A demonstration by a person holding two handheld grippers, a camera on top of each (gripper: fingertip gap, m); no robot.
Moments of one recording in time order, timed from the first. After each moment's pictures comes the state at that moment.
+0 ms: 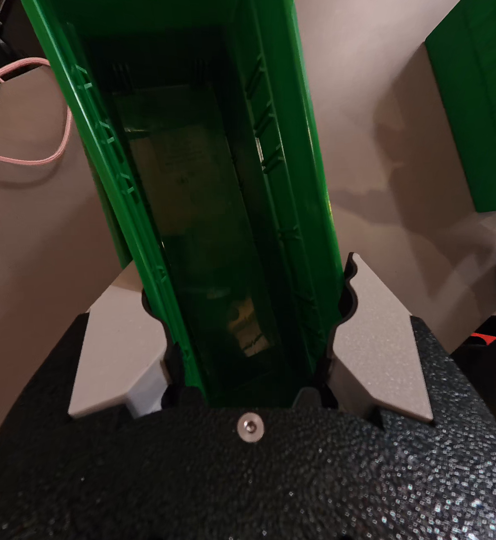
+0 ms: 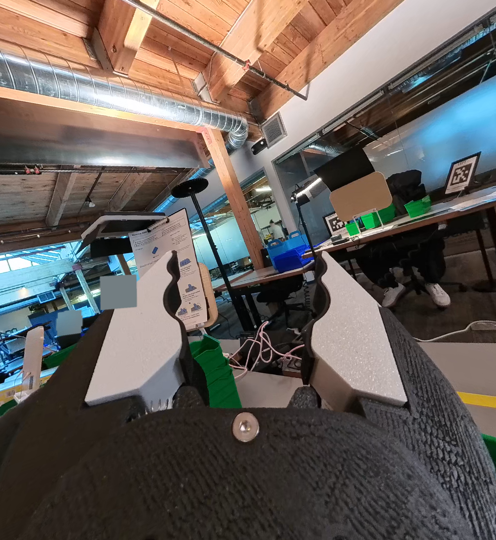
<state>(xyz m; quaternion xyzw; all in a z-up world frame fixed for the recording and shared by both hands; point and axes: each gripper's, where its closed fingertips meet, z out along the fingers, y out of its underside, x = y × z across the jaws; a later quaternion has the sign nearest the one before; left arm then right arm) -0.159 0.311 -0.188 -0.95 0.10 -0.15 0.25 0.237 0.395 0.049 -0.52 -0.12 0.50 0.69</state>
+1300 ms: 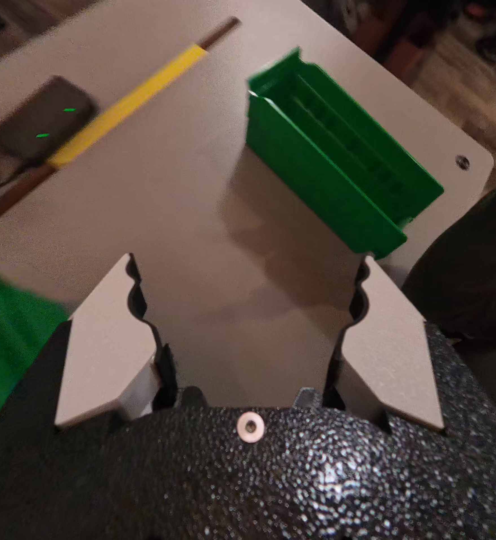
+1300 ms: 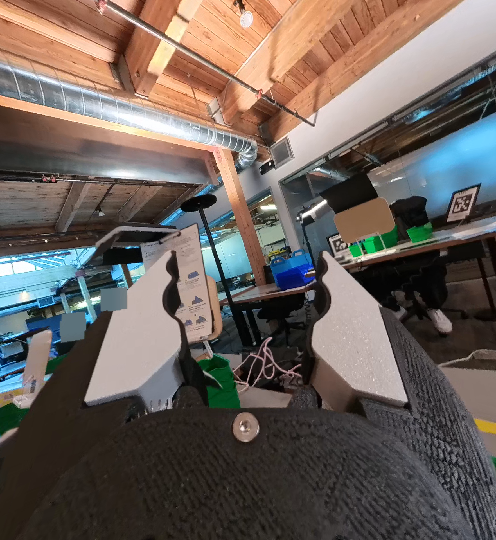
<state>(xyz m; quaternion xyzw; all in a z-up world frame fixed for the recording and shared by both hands) 0.039 0.348 -0.131 -0.88 0.25 -0.20 0.33 0.249 0.370 0.067 -0.48 -0.12 0.50 0.71</state>
